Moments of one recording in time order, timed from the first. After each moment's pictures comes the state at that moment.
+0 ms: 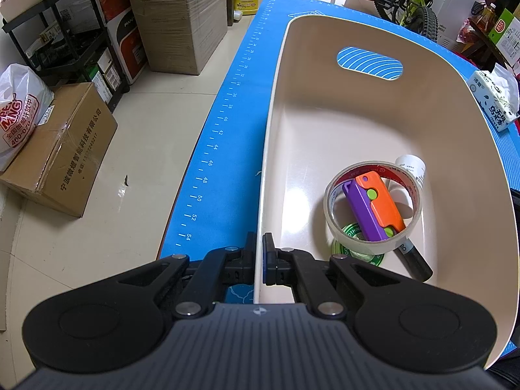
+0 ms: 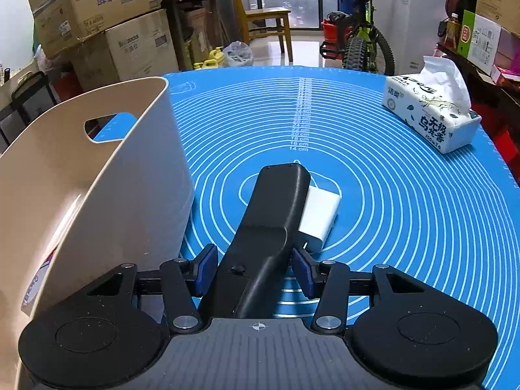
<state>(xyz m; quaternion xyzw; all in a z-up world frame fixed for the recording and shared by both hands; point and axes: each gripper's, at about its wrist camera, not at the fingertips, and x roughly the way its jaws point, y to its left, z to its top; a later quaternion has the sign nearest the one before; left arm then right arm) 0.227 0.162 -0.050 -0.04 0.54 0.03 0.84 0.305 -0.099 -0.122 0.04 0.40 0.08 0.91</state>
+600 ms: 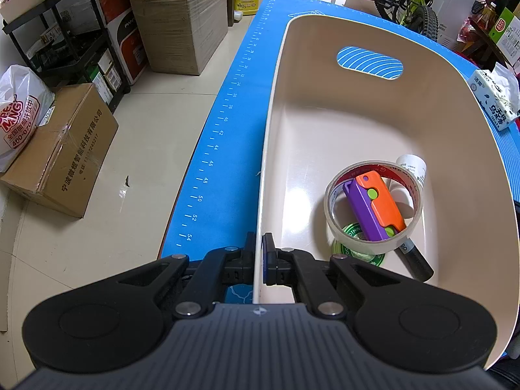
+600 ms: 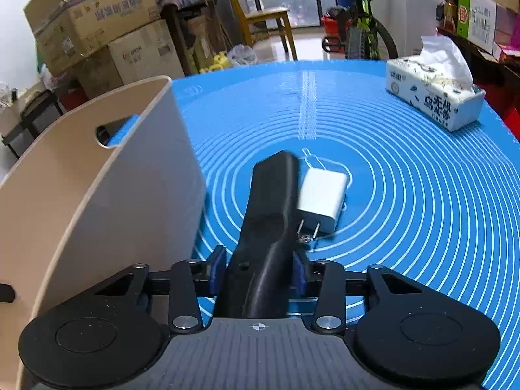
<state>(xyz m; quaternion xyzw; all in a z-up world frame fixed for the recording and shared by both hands) 0.227 0.162 -0.049 -0.04 0.54 0.04 0.84 0.295 -0.105 -0.129 0.08 0.39 0.10 0.91</state>
